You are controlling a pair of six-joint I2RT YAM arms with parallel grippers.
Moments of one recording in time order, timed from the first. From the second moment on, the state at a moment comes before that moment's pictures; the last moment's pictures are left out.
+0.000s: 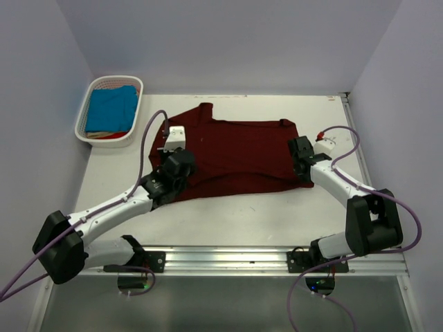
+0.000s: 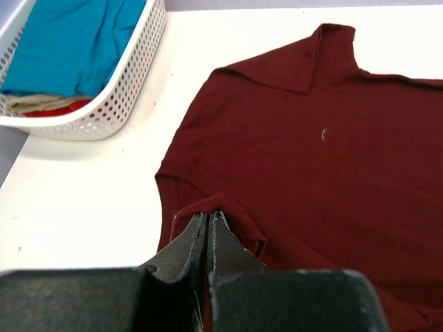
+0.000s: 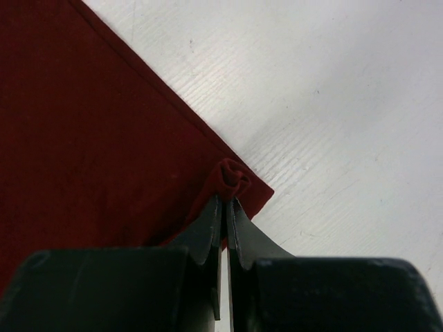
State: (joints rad) left arm -0.76 1.19 0.76 -0.06 -0.95 -0.27; right arm 0.26 1.43 0.85 -0.55 0.66 0.81
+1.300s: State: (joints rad) left arm -0.63 1.33 0.81 0.06 -0.83 -0.20; right arm 0.26 1.55 0.92 -0.48 0.69 0.80
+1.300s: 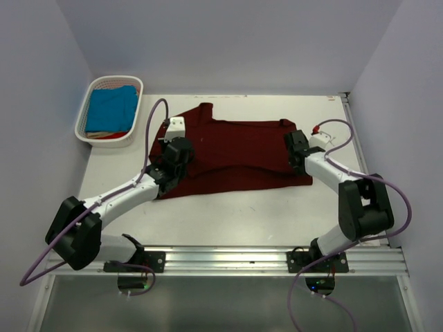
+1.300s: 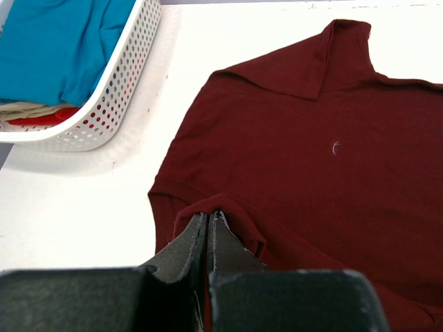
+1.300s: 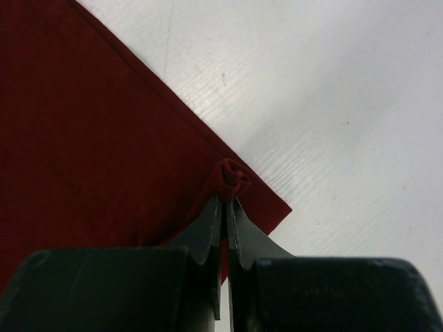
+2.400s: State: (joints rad) left arm -0.58 1.45 0.89 0.09 -0.80 -0.17; right arm 0.26 1.66 0.99 -0.48 0.73 0.82
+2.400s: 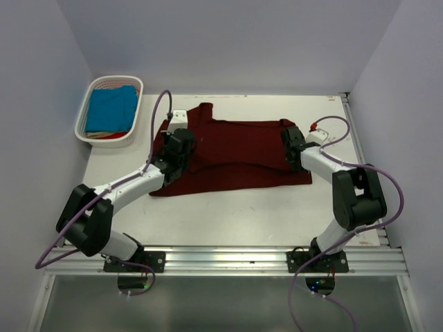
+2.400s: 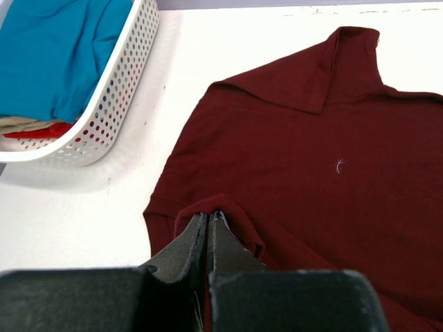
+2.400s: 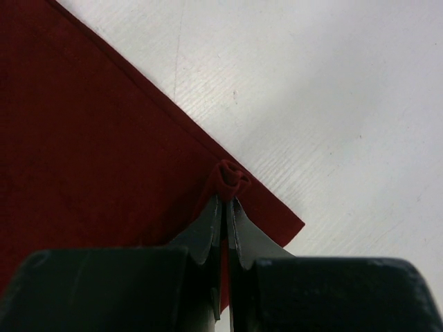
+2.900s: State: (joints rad) left arm -0.54 1.50 0.91 0.11 -0.78 -0.17; right arm 0.26 1.72 1.03 -0.48 0.74 0.83
